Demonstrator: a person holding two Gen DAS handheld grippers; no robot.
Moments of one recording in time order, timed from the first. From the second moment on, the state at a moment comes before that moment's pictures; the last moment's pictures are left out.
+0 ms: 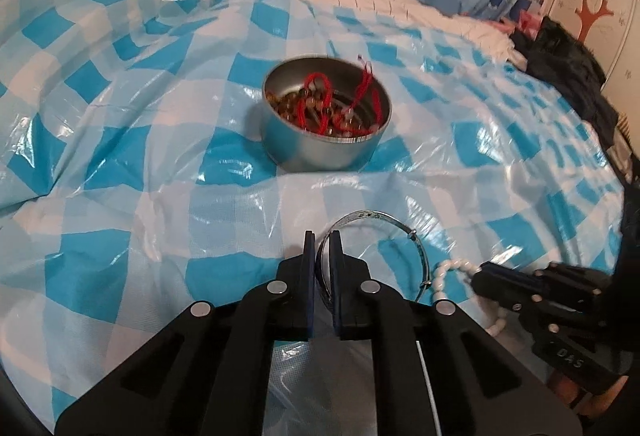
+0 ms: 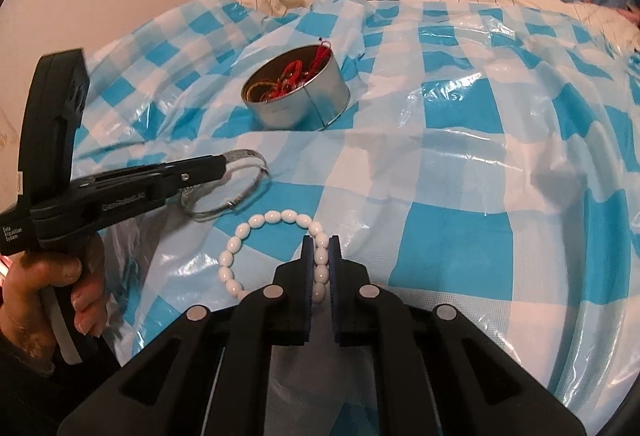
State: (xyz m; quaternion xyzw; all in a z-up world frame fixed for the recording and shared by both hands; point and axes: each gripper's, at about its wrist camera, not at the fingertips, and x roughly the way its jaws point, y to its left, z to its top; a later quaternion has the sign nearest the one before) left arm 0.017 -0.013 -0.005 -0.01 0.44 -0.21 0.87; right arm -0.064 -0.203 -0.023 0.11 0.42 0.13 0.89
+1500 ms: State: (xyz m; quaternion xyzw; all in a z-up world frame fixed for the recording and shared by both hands) left arm 0.111 -0.017 0.029 -0.07 0.40 -0.19 0.89; right arm 0.013 -0.197 0.080 0.15 0.28 0.21 0.93
